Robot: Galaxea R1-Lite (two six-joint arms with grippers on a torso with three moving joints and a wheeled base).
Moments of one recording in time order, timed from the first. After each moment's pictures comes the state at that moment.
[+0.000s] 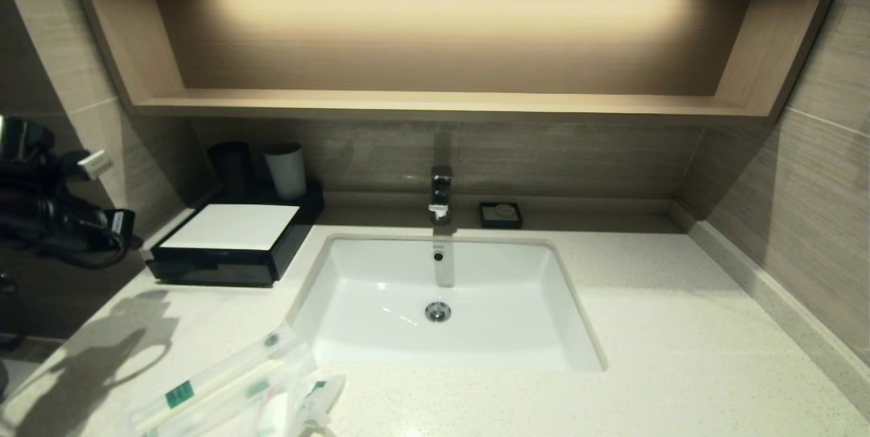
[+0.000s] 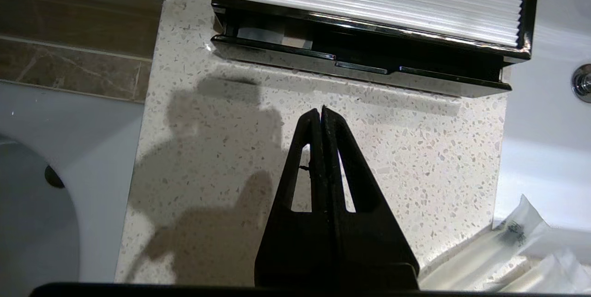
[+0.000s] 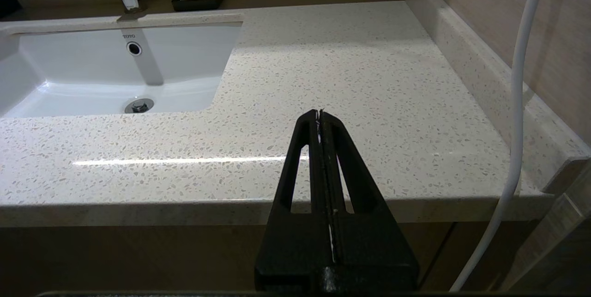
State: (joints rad) left arm 0.38 1.84 -1.31 0.30 -0.27 0.19; right arm 0.00 0.00 0.00 -0.01 -0.01 0.06
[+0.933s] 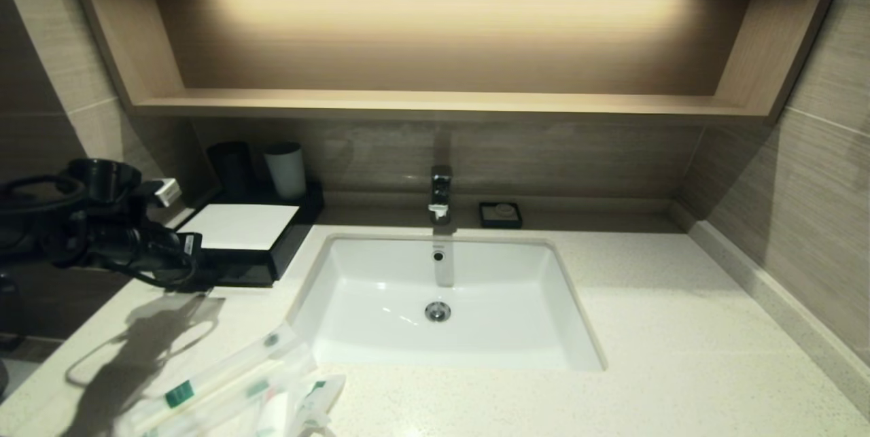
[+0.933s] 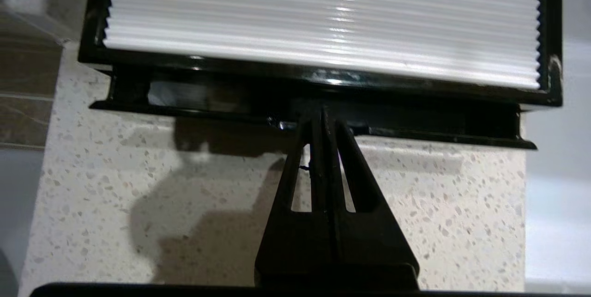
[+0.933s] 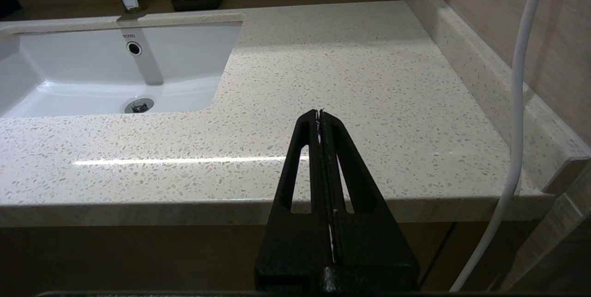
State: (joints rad) left arm 0.25 1.99 -1.16 -0.08 -0.22 0.13; right arm 0.00 0.00 0.00 -0.01 -0.01 0.06
